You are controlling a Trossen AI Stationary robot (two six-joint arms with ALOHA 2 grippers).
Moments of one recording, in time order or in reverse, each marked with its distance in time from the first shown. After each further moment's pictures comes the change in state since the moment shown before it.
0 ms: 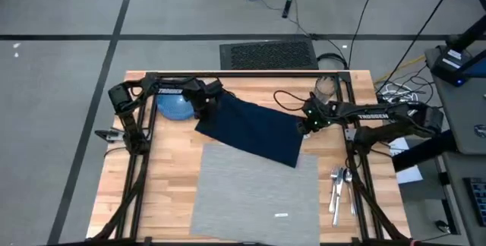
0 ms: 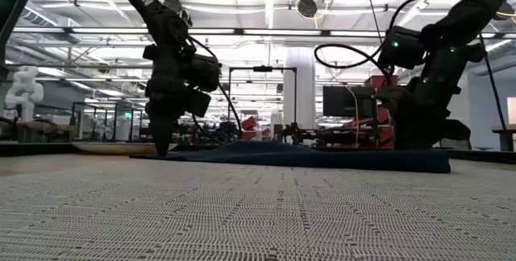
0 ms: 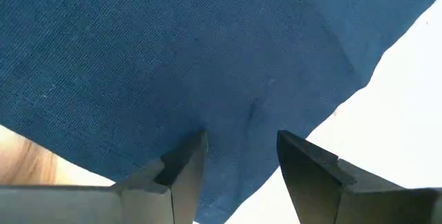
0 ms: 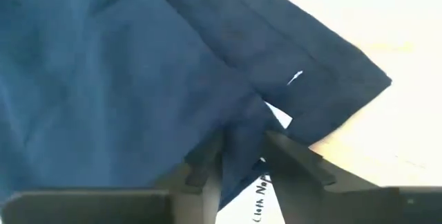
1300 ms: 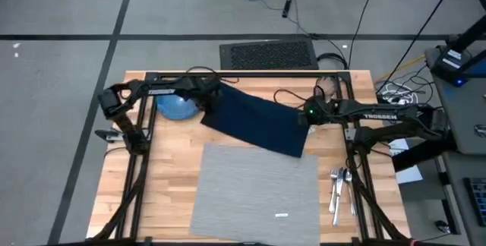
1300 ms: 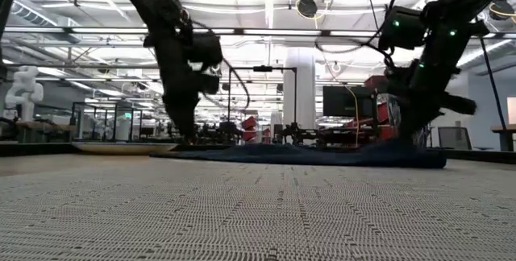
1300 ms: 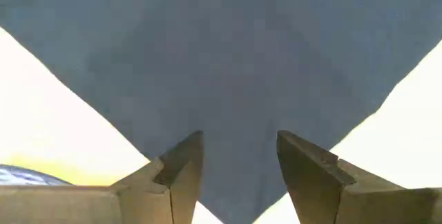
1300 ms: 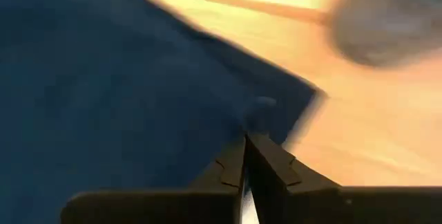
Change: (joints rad) left arm 0.008 -0.150 -0.005 0.193 -0.211 -0.051; right arm 0.050 -0.101 0.103 -0.285 0.392 0.224
